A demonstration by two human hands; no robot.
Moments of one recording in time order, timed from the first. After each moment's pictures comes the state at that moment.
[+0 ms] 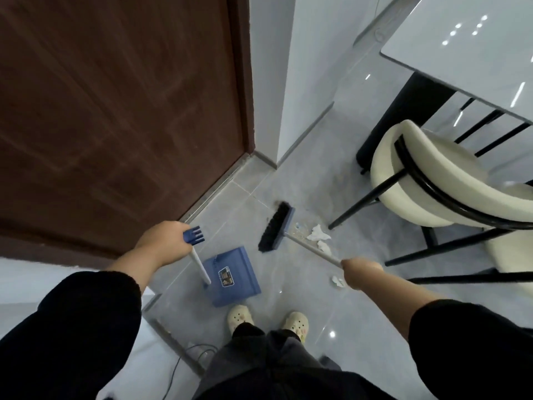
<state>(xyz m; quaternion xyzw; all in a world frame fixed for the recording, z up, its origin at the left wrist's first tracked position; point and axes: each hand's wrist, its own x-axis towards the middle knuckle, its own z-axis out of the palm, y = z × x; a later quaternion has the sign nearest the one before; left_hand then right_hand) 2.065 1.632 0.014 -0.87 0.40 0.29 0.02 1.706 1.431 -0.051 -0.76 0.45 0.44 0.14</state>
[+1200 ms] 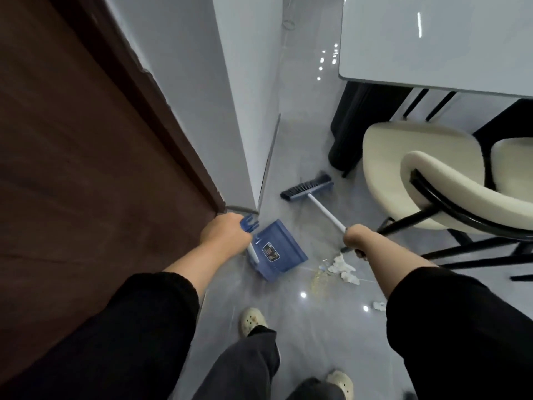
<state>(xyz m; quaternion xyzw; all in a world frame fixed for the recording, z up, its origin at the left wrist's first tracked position) 2.179 1.227 -0.006 -0.77 0.54 0.33 0.03 1.895 1.166 -0.095 -0.48 0.75 0.23 0.40</state>
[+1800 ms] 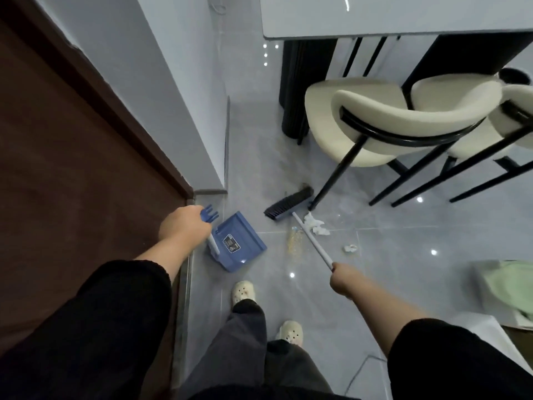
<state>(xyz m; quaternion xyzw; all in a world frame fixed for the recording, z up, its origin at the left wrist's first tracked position) 2.176 1.326 -0.011 -0.75 0.61 0.24 0.06 1.850 1.438 -0.107 -0.46 0.75 0.27 0.40</state>
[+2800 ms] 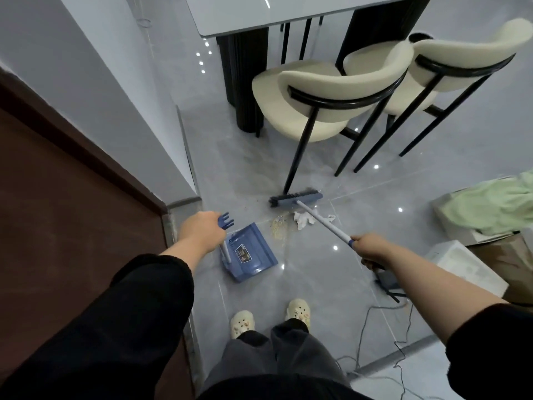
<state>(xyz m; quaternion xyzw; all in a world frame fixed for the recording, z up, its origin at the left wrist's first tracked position) 2.151 1.358 -0.024 -0.58 0.77 0.23 0.12 1.826 1.514 -0.038 -0.21 0.85 0.03 0.49</state>
